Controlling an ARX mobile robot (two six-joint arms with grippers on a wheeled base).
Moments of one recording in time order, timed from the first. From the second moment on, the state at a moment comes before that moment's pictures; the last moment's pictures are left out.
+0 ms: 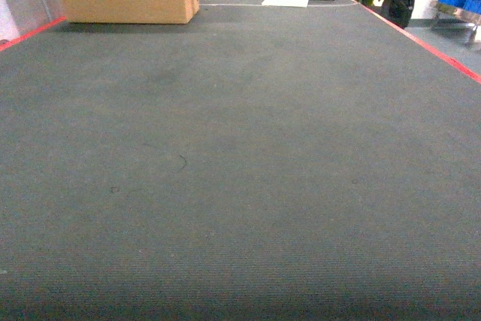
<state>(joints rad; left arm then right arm) -0.39 0.95 0.30 0.83 -0.49 0.08 0.41 0.93 0.36 0.65 0.34 -0.01</state>
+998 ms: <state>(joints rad) 0.00 0.46 0.06 0.39 -0.01 0.01 0.08 0.47 0.07 0.39 0.07 -0.01</state>
